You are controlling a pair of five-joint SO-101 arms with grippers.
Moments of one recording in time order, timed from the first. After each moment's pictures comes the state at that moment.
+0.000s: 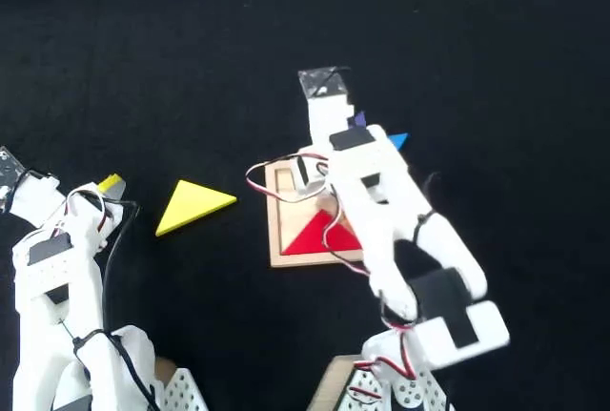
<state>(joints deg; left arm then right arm) -30.2 -38.1 70.2 30.9 23.7 -18.0 0.4 28.6 56.0 -7.3</state>
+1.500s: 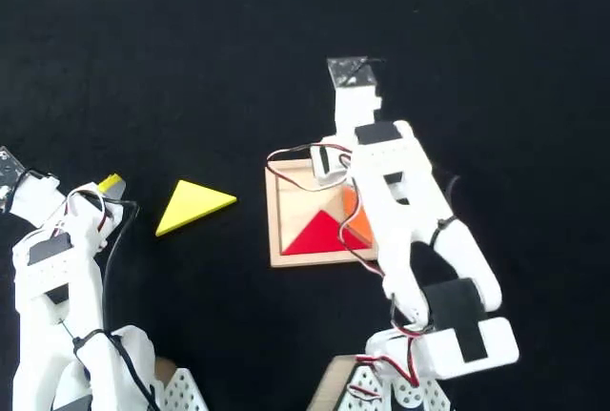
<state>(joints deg) -30.2 -38.1 70.2 30.9 23.7 -12.3 -2.9 28.4 56.5 -7.0</state>
